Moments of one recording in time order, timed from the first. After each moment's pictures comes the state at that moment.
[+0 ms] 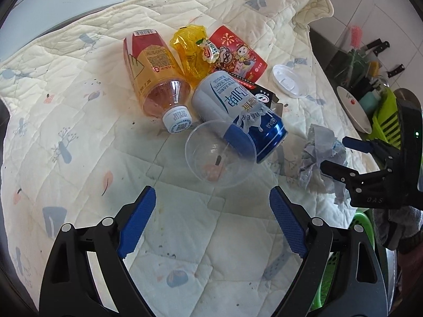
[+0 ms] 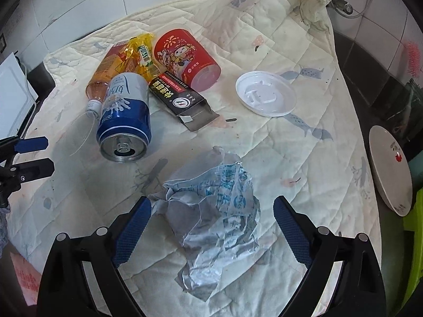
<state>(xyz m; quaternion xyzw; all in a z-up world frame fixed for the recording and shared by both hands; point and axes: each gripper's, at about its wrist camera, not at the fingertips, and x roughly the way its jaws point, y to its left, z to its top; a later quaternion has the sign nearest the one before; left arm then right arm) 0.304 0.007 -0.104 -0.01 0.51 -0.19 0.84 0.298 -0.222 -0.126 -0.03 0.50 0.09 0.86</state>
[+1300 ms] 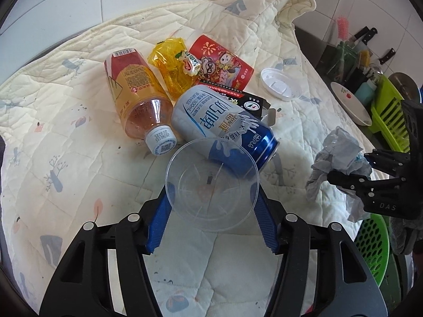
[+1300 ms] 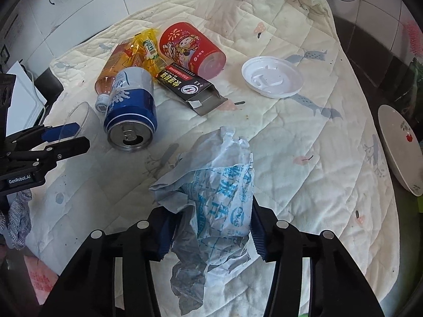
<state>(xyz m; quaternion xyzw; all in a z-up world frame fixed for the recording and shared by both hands) 0.303 -0.008 -0.106 0.03 0.46 -0.21 0.86 0.275 -0.226 -0.129 0.01 0.51 0.11 0.86</state>
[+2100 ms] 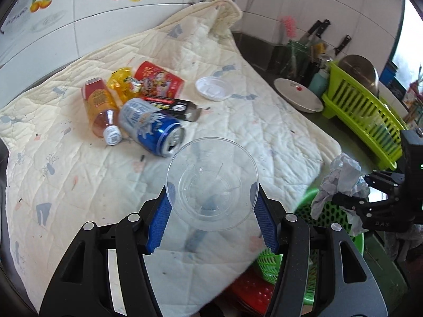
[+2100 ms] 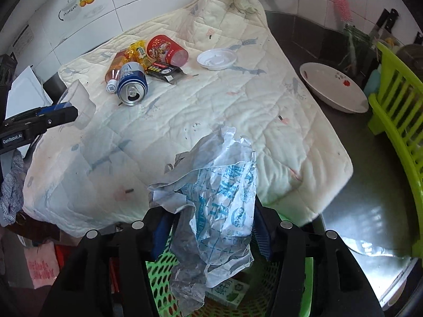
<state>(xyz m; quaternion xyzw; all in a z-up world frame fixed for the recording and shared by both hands) 0.188 -0.059 -0.057 0.05 0.41 -0.27 0.87 0.111 -0.296 -0.106 0.04 0.48 0.05 0.87</state>
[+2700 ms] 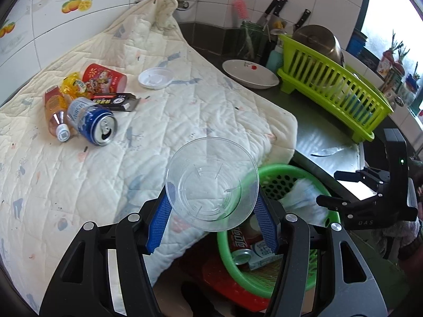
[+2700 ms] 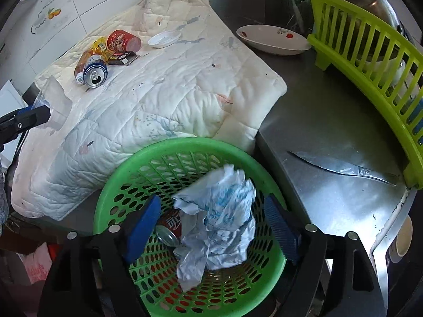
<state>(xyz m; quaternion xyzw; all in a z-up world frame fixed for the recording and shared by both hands) 0.120 -0.126 -0.066 0.08 0.42 -0.33 0.84 0.028 -0.358 -0.133 0.08 0.50 -0.03 0.86</state>
